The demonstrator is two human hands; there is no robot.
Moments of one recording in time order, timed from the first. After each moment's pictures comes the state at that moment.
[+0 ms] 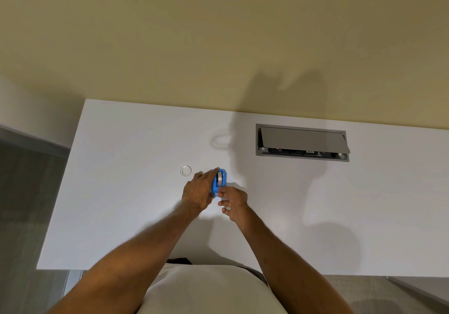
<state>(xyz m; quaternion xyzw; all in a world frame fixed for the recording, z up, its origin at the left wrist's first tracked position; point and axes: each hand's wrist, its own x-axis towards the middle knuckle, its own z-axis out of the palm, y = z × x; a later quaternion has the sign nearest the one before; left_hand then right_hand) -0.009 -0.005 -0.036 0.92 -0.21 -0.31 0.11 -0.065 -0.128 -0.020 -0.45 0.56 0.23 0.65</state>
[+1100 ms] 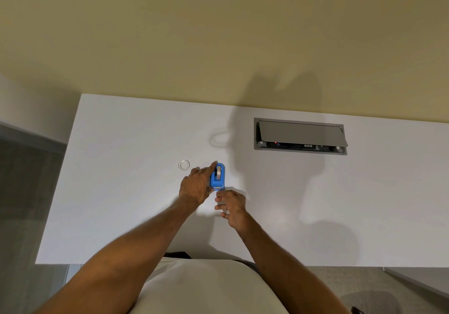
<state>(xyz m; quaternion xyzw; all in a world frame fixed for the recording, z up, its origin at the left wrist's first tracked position) -0.011 -0.001 -0.038 0.92 -0.23 -0.31 0.08 -0.094 -0.114 -0.026 -0.47 0.57 0.22 0.64</state>
